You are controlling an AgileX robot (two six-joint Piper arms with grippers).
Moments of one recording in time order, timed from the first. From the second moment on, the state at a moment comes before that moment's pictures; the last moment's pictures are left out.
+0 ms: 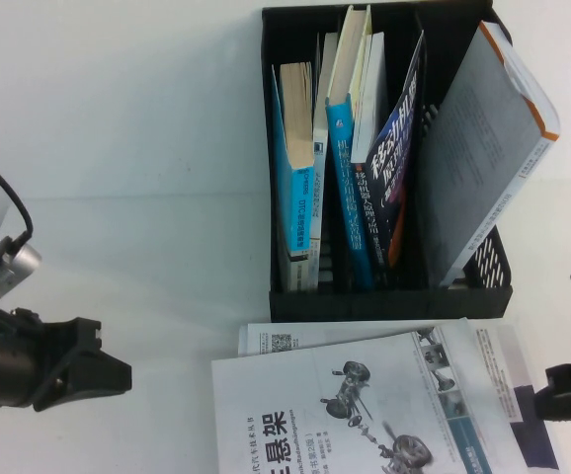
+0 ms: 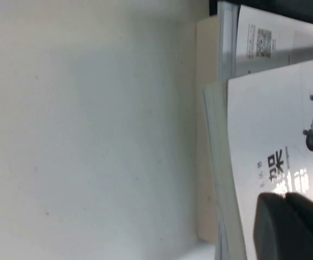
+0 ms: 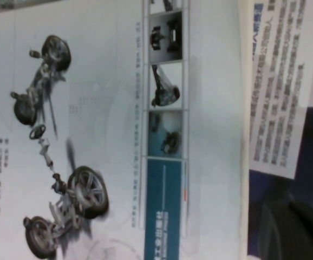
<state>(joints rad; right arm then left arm) 0.10 1.37 -0.65 0.77 0.71 -0.53 0.14 1.36 -0.75 -0.95 0.97 0.58</state>
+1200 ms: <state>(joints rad) 0.15 1.75 -0.77 1.04 0.84 -0.77 0.14 1.47 -0.76 -0.83 1.00 0.55</state>
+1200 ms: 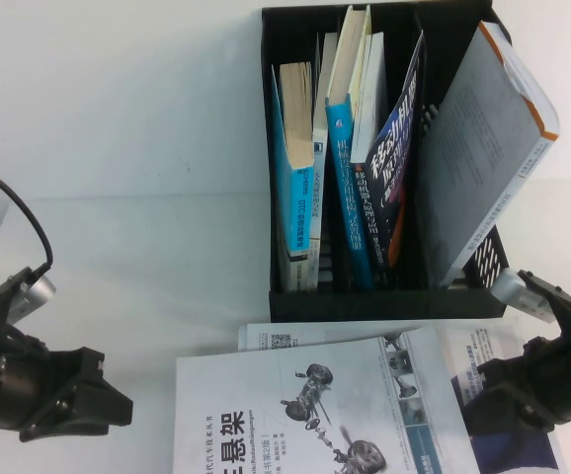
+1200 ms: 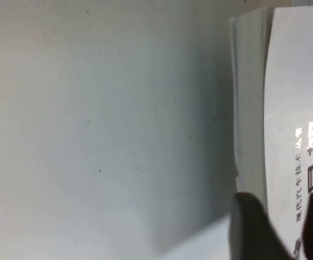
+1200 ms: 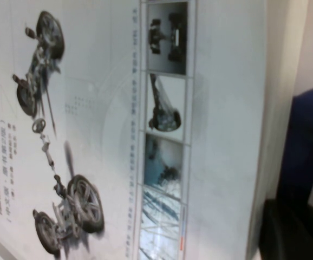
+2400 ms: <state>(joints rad) 0.15 1.75 -0.77 1.04 0.91 -0.78 0.08 1.93 -0.64 -1.48 1.16 1.09</state>
